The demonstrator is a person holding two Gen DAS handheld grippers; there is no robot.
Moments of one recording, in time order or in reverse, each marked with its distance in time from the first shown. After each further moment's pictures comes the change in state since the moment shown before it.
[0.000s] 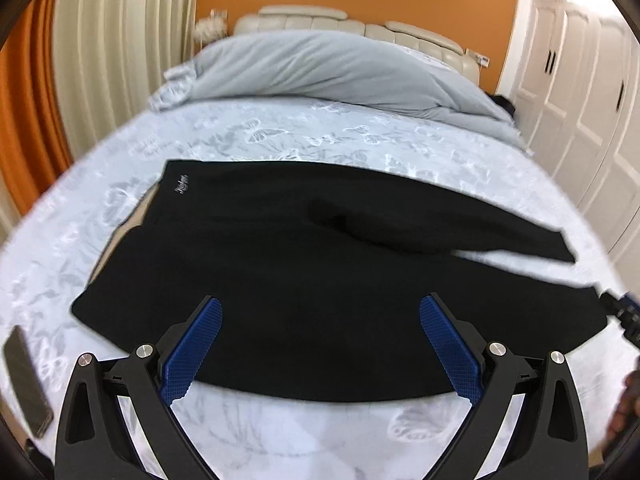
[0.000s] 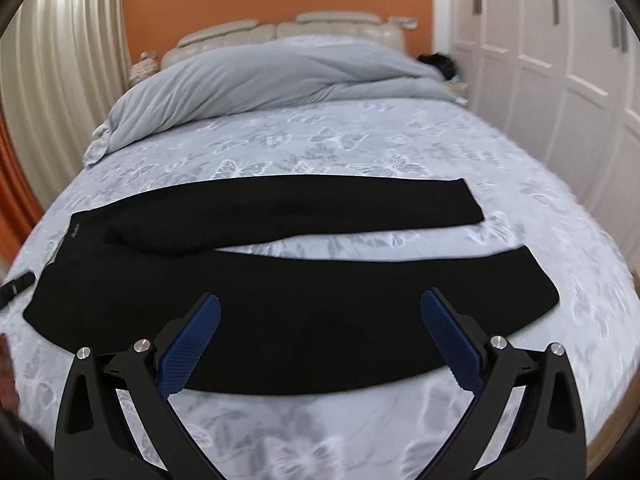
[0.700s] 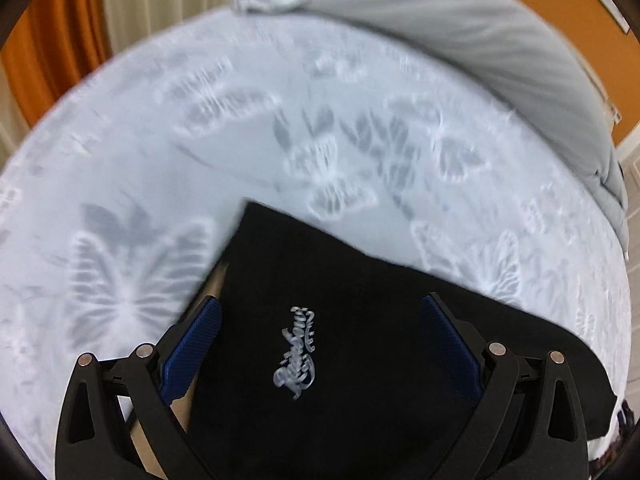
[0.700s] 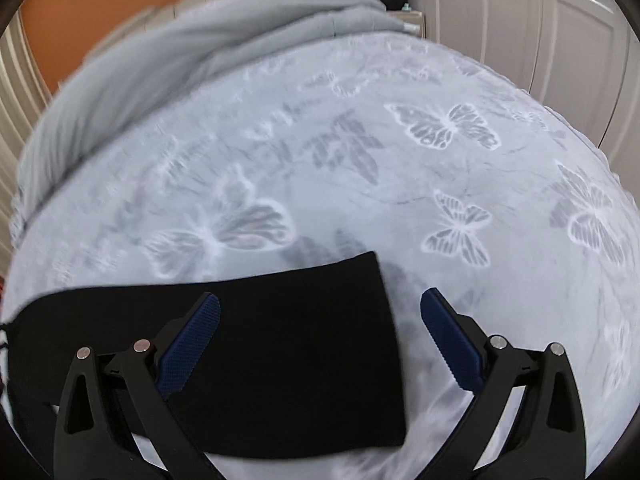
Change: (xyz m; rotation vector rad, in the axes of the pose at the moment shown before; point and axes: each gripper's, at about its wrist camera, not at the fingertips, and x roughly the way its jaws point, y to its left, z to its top) left arm 0.266 0.230 0.156 -0.345 0.281 0.167; right arm 0.267 -0.239 0.129 0.204 0.180 -0.061
